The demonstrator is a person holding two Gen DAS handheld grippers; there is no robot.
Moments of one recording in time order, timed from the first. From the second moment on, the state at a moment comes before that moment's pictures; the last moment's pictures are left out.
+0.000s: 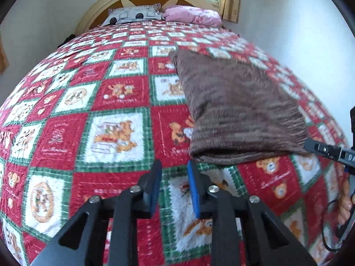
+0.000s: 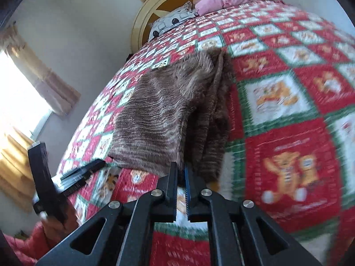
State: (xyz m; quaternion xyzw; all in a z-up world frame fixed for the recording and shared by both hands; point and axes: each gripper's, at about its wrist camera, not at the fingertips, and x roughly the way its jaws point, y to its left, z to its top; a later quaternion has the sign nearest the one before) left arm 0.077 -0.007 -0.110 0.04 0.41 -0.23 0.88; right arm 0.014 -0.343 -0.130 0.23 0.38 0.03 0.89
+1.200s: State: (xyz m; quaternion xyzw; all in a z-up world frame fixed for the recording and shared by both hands) left arm 0.113 -0.029 -0.137 -0.09 0.42 -0.19 0.88; right arm 0.338 -0.248 -0.150 0.05 0.45 0.06 0.89
